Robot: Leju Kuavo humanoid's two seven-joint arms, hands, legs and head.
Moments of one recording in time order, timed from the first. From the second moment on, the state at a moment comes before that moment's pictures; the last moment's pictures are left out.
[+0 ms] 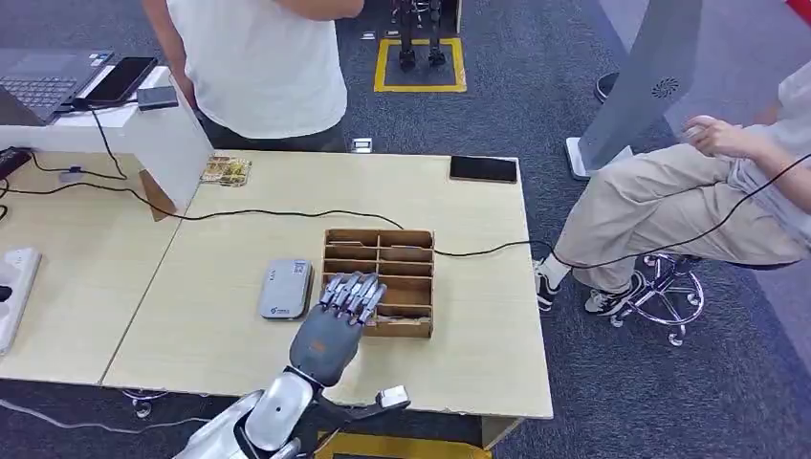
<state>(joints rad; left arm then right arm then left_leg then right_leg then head) -0.21 0.17 -0.82 -1.35 -1.50 0.35 0.34 -0.05 0.27 -1.11 -0.39 0.87 -0.66 -0.37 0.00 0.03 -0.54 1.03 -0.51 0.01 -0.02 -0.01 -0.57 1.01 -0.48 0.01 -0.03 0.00</state>
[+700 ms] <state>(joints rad) -0.24 0.19 -0.84 -1.31 -1.50 0.36 0.46 -0.05 0.27 -1.11 -0.39 0.88 -0.66 -0.37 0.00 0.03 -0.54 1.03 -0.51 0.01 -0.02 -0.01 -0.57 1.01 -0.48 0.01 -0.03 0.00</state>
